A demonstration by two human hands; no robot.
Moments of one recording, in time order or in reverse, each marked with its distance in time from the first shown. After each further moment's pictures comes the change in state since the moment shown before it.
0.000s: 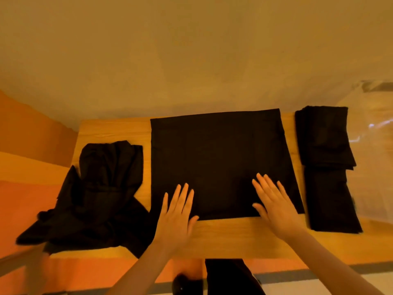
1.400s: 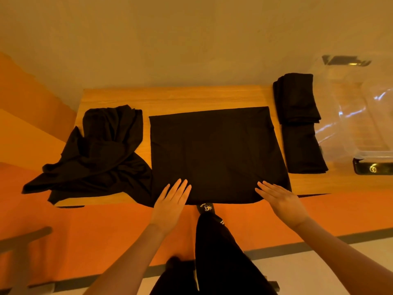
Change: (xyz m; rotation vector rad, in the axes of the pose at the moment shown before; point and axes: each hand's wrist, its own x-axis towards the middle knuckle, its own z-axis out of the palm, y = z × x) left_hand -0.097 0.018 0.042 0.077 0.159 0.182; right_hand -0.137 0.016 0.039 -0.128 0.081 -0.218
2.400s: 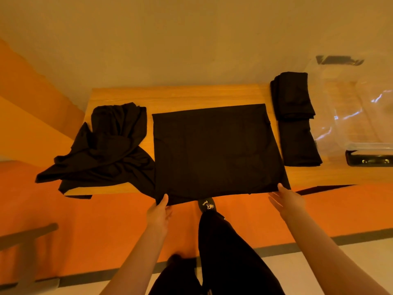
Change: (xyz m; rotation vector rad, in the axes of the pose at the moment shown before) left_hand -0.027 0.019 -0.030 -1.838 0.146 -1.524; right_hand 0.004 -0.028 -0.025 1.716 0.356 1.687
